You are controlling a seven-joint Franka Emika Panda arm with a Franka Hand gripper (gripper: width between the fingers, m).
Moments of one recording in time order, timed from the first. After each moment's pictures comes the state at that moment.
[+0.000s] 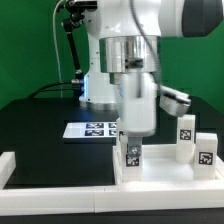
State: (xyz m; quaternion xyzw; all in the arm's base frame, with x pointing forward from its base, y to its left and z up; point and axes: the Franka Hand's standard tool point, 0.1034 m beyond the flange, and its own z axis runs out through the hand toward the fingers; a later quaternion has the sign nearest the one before) arm 0.624 0.007 0.070 -0.63 0.77 -0.02 0.06
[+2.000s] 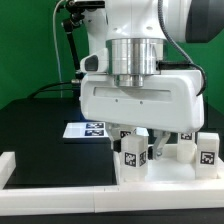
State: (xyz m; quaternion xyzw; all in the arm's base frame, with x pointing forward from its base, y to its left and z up) arm 0.627 0.009 0.067 -0.92 0.38 -0.07 0.02
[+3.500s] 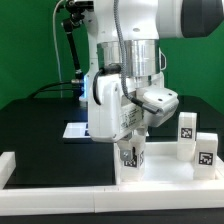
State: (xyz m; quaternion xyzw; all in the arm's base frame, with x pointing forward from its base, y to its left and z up) arm 0.622 0.005 0.065 -0.51 0.86 -0.01 0.04
